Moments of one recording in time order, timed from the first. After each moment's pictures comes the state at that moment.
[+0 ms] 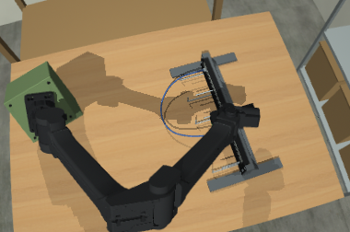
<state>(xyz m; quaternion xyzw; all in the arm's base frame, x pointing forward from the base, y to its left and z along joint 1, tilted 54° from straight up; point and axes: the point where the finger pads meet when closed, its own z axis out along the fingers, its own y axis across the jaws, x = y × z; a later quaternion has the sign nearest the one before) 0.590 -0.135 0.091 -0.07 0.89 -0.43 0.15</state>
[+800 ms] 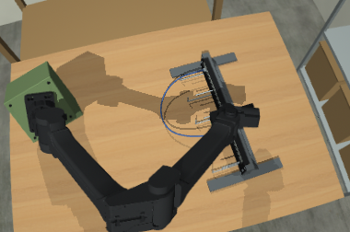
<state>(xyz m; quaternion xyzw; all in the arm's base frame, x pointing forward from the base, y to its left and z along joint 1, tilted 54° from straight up) 0.589 -0.135 0.091 -0.07 0.89 -0.43 0.15</state>
